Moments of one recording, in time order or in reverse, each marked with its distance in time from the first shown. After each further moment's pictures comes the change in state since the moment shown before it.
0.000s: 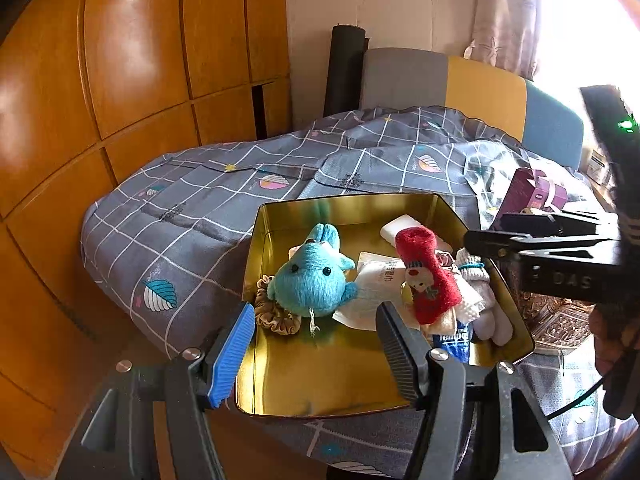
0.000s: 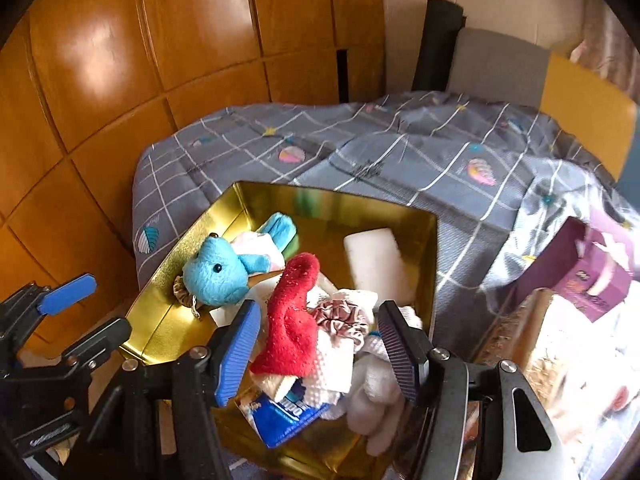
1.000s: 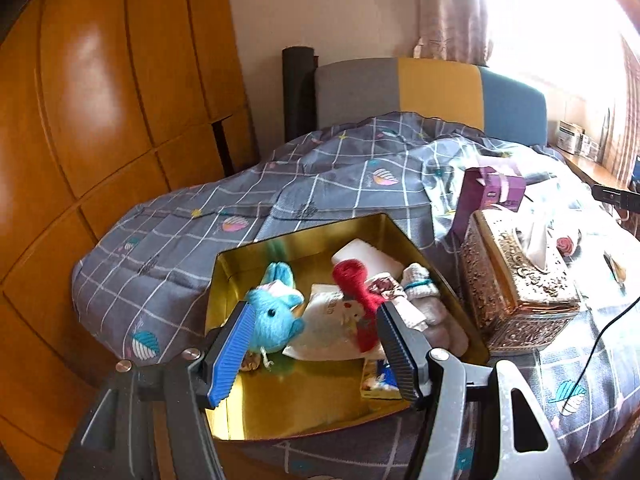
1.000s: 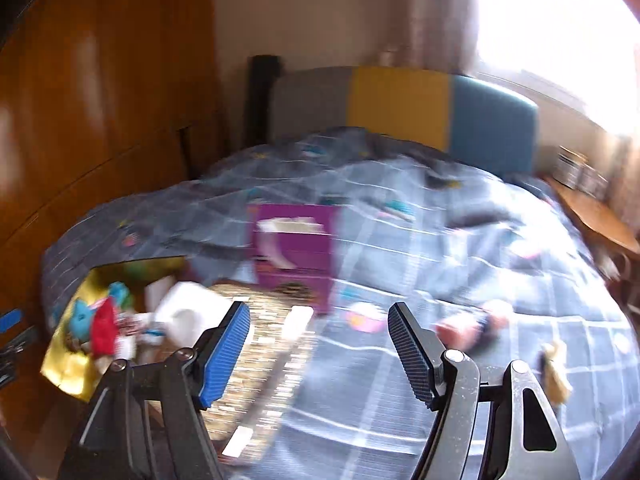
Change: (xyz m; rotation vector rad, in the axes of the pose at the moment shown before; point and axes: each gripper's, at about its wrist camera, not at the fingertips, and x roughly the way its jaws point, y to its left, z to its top) left arm -0.026 -0.061 0.023 0.168 -0.075 -0.043; right arm -0.159 -0.202 -0.080 0.355 -0.185 -0.411
